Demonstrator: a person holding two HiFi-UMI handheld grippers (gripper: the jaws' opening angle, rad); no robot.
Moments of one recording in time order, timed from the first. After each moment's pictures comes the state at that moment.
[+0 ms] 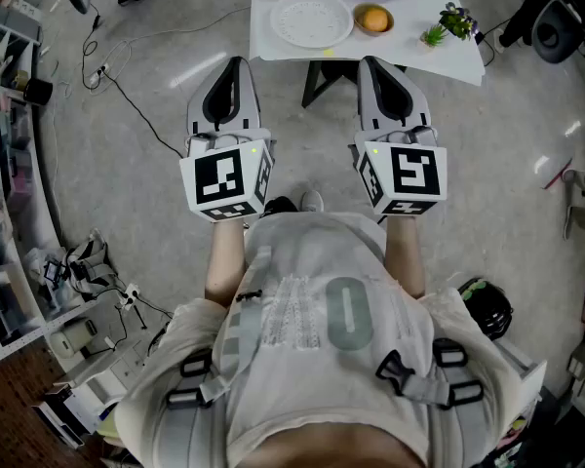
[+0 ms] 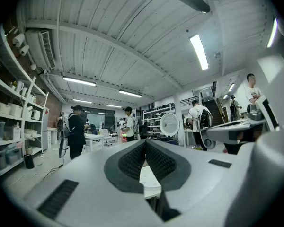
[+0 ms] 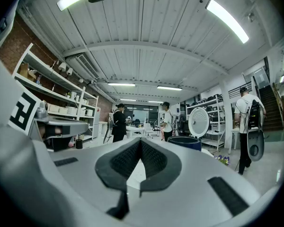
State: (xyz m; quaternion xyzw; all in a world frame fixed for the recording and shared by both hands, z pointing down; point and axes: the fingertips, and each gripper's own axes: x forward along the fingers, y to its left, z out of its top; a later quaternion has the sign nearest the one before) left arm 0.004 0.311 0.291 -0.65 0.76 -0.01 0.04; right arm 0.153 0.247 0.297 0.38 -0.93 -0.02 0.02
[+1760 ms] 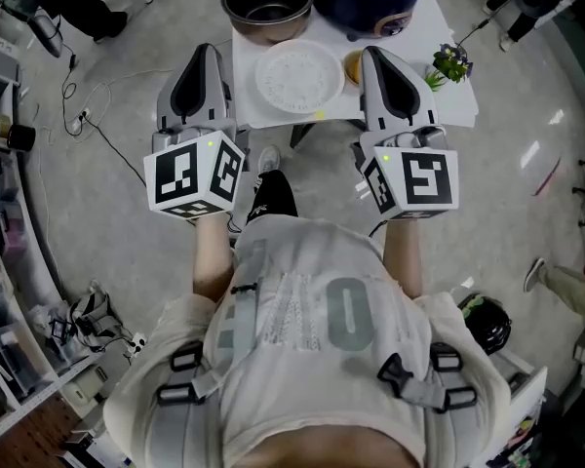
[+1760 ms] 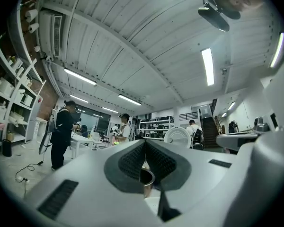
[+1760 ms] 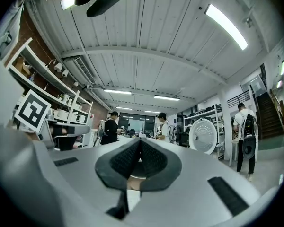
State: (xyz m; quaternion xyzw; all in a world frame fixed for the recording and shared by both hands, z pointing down) left arm -0.088 0.148 0.245 -0.67 0.74 0.09 0.05; right arm 0.098 0.099 0.246 0.39 -0.92 -0.07 -0.04
